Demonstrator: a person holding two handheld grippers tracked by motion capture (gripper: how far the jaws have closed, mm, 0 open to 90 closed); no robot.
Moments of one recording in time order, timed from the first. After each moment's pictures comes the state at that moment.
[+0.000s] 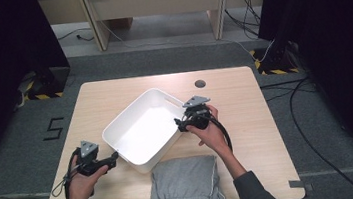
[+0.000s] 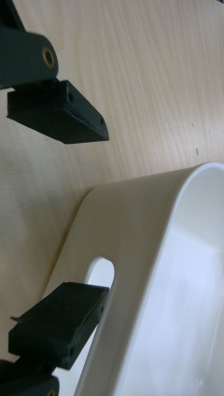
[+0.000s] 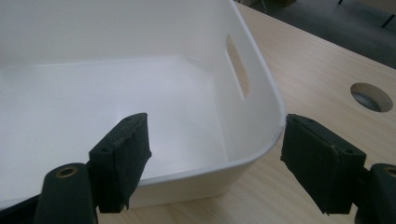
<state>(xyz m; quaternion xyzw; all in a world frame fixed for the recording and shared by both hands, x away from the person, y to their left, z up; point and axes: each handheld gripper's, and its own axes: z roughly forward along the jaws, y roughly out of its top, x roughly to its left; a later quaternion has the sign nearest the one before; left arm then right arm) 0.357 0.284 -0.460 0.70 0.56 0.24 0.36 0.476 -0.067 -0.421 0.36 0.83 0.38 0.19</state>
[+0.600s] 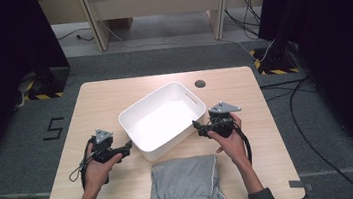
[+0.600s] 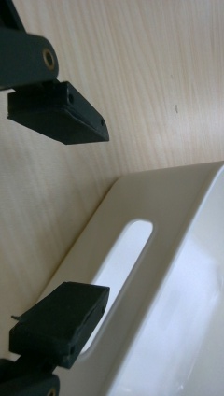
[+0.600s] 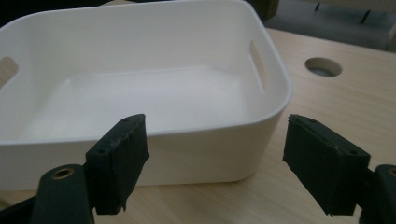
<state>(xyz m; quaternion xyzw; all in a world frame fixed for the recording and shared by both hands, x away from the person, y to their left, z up) 0.374 0.253 -0.456 0.70 0.56 0.22 0.38 0.446 -0.130 -0.428 0.41 0.77 0.44 0.20</state>
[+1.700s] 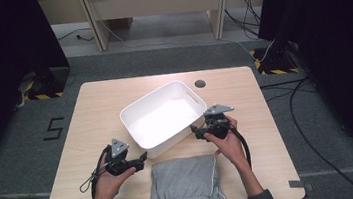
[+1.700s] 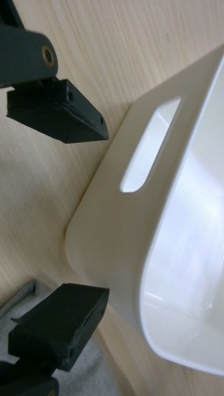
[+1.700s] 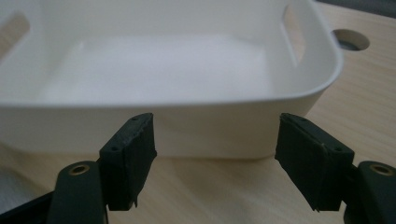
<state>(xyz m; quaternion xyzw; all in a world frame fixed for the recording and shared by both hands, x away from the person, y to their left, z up) 0.349 0.210 -0.454 0.74 0.50 0.21 0.39 0.446 -0.117 -0.430 0.41 0.80 0.40 0.16</state>
